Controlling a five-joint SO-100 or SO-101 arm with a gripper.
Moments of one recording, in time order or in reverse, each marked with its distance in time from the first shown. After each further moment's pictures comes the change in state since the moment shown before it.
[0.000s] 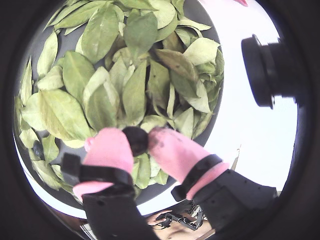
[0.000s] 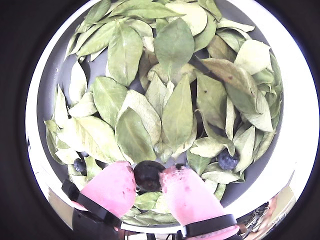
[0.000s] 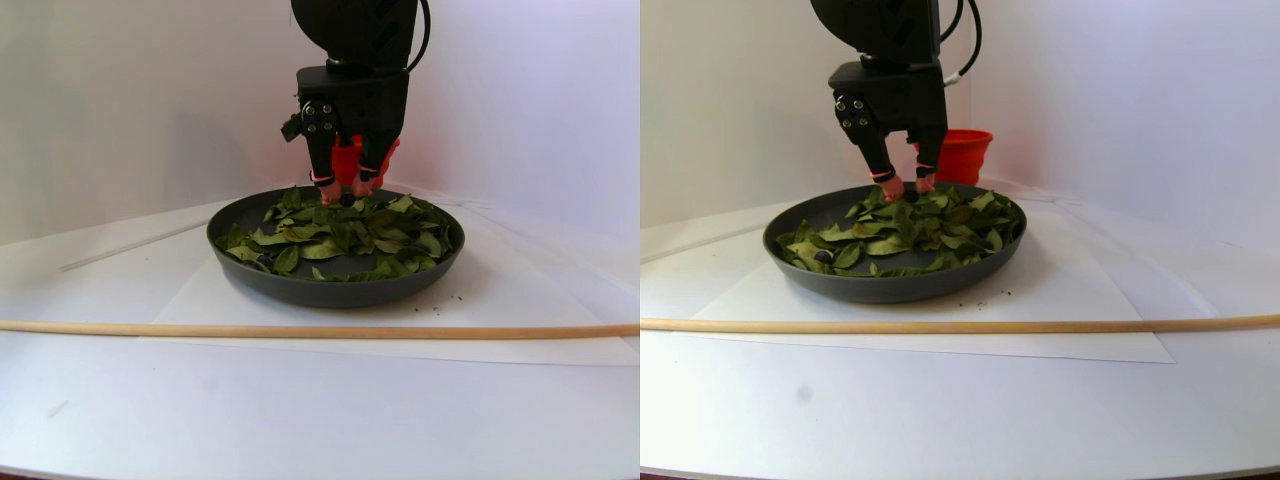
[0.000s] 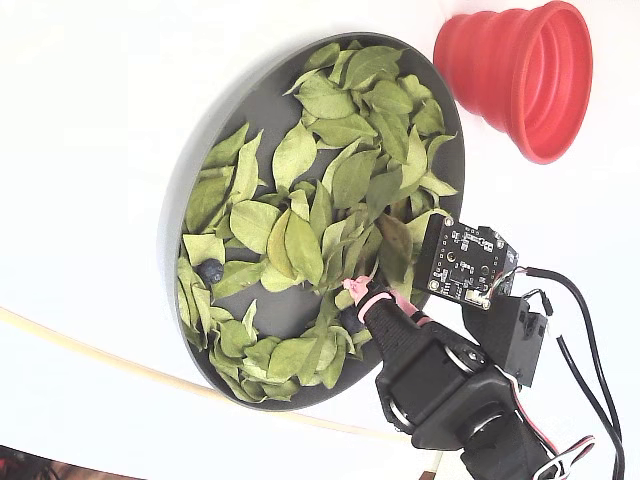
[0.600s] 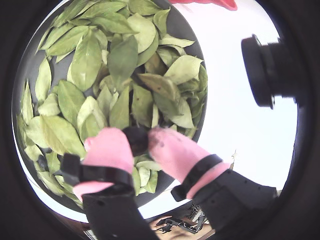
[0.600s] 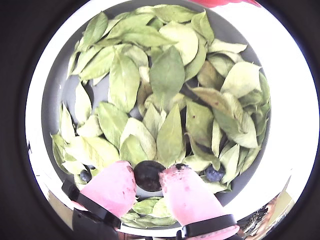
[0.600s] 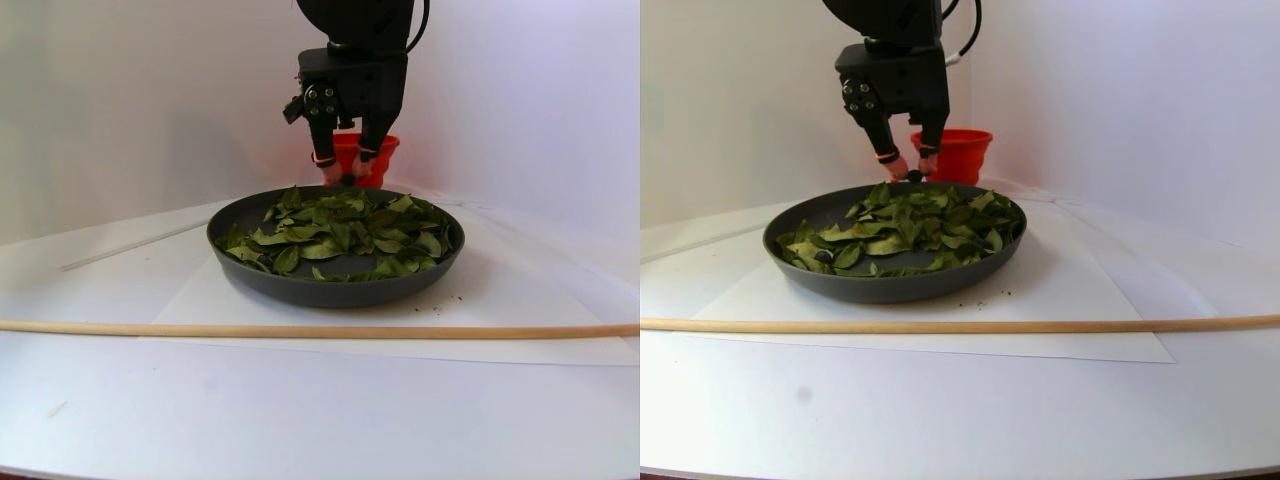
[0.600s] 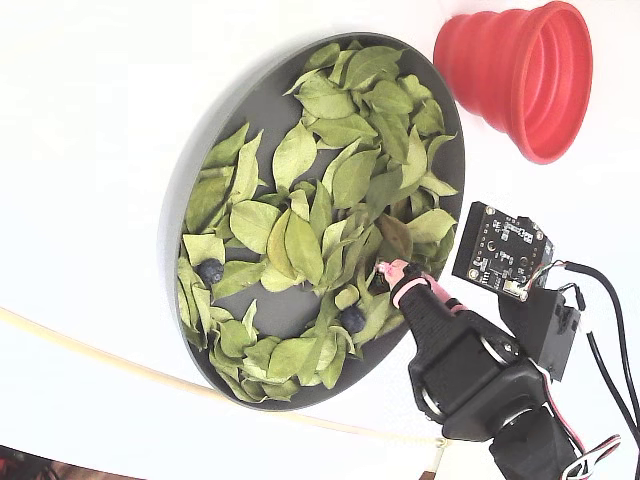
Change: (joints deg) arm 0.0 3.2 -2.1 0.4 -0.4
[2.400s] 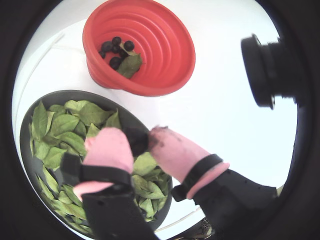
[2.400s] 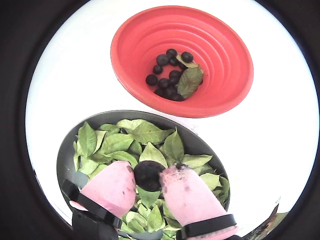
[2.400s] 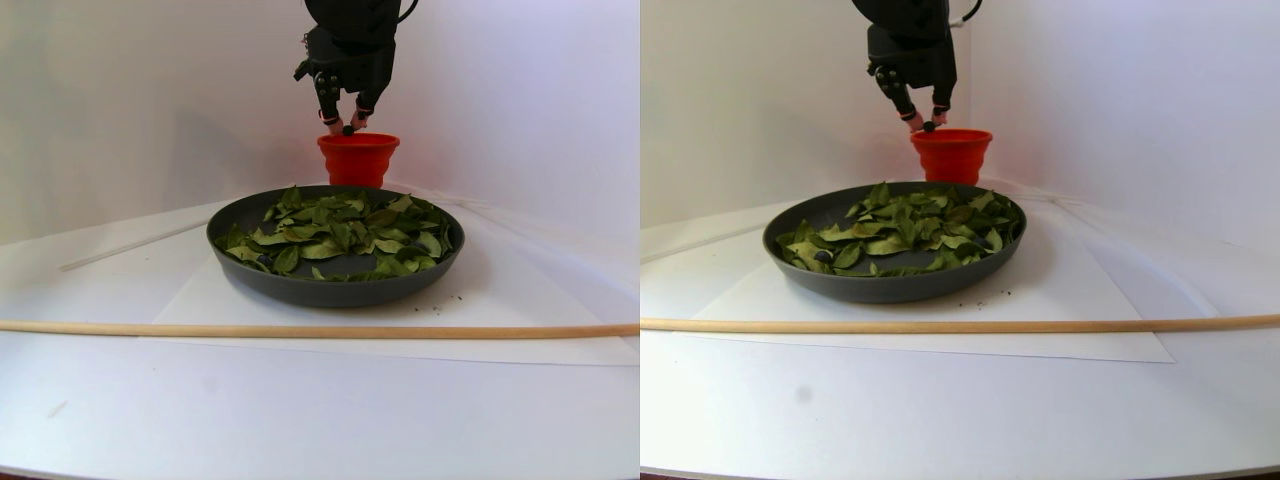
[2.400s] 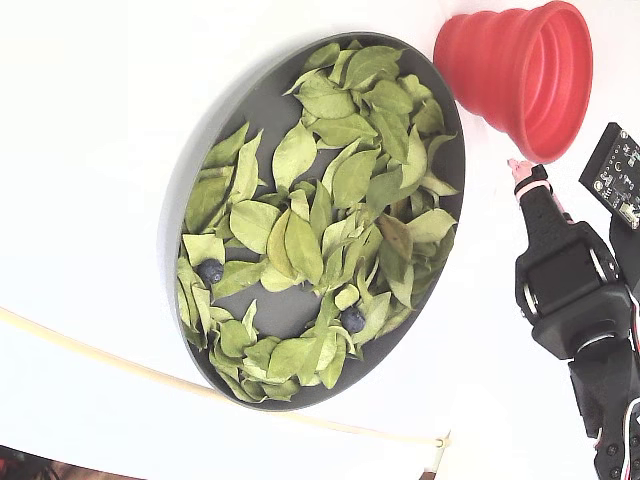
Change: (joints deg) arm -0.7 -6.5 -17.1 -9.6 1.0
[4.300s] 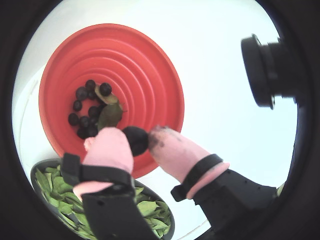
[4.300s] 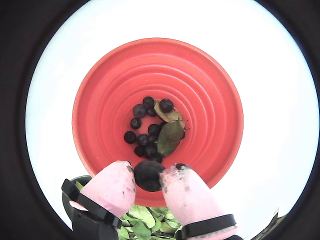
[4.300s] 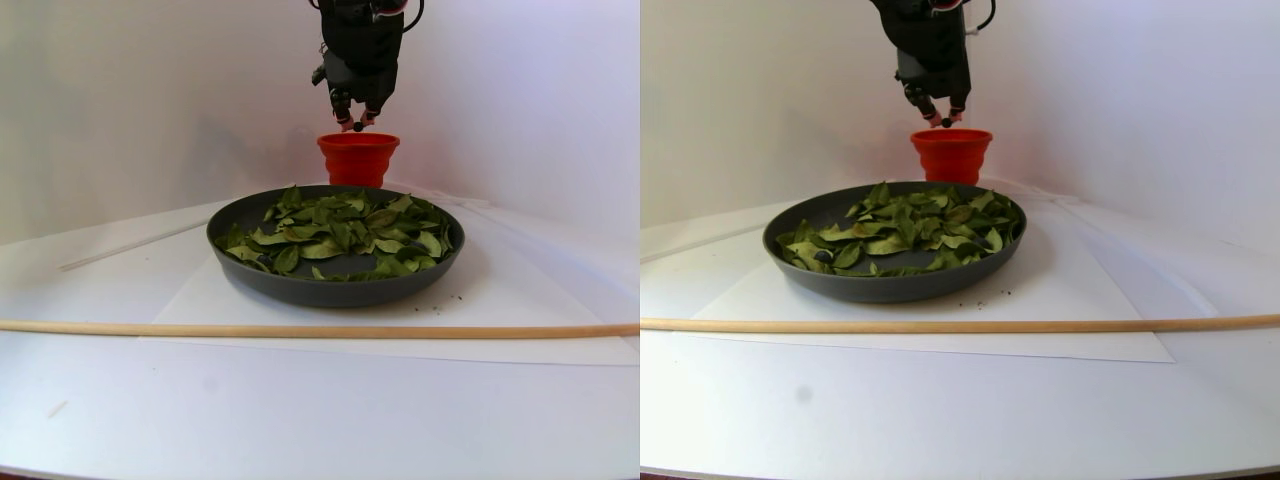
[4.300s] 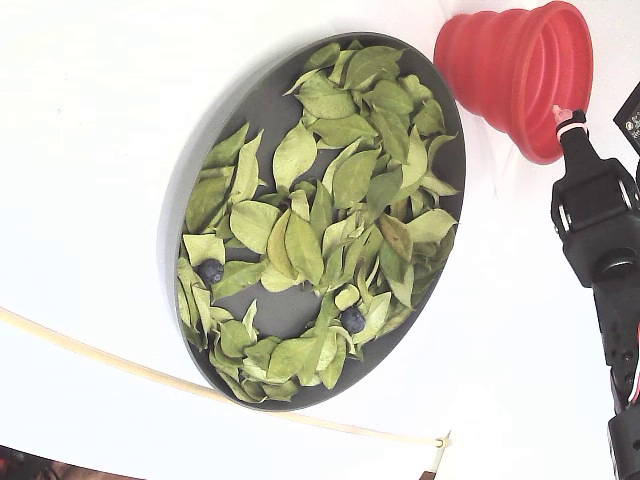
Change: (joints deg) arm 1.7 -17.4 -25.3 0.0 2.8
